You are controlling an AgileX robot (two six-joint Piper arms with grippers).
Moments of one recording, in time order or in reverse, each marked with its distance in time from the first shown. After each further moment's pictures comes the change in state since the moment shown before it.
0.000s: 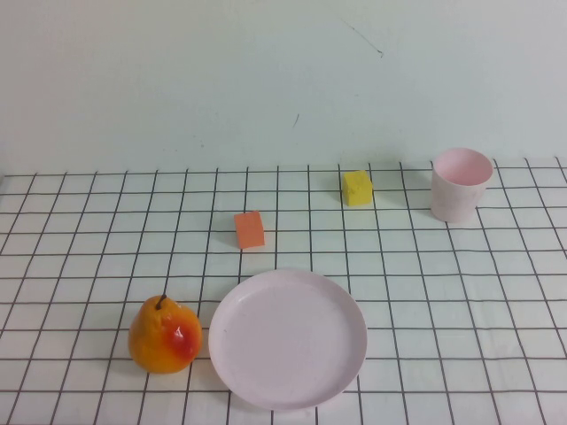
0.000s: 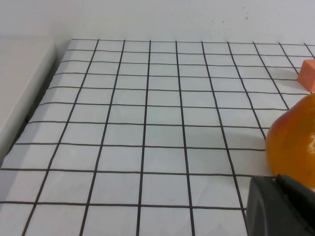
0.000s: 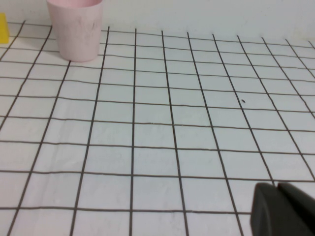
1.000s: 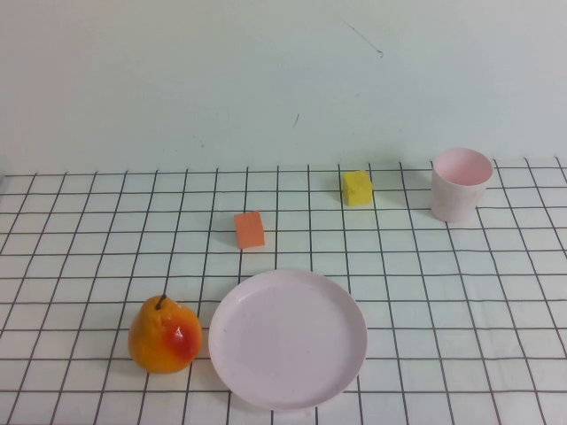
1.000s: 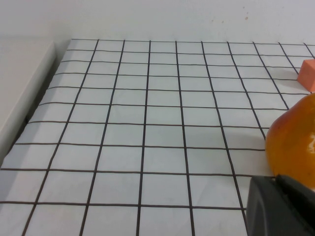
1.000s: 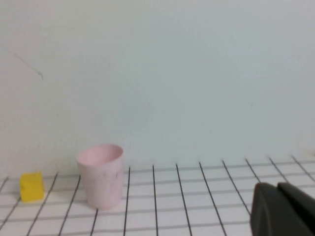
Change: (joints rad) right arm 0.000 0.000 0.002 0.142 -0.341 0.006; left arm 0.000 0.000 0.000 0.000 0.000 0.000
